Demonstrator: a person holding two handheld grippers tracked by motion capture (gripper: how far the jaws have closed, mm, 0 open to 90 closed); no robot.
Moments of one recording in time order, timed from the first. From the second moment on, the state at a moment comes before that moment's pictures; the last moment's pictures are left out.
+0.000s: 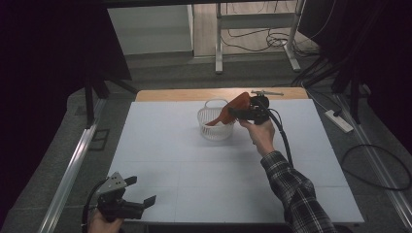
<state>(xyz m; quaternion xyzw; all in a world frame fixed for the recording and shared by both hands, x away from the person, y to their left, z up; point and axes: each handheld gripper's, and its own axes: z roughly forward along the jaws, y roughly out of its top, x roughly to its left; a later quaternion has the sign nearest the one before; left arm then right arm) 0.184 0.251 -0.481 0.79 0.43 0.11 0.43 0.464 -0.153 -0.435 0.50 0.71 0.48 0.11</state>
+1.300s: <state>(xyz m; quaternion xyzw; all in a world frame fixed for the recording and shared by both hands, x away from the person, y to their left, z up) 0.184 0.250 -0.481 0.79 0.42 0.11 0.43 0.445 -0.165 -0.422 0.44 0.77 0.44 0.10</state>
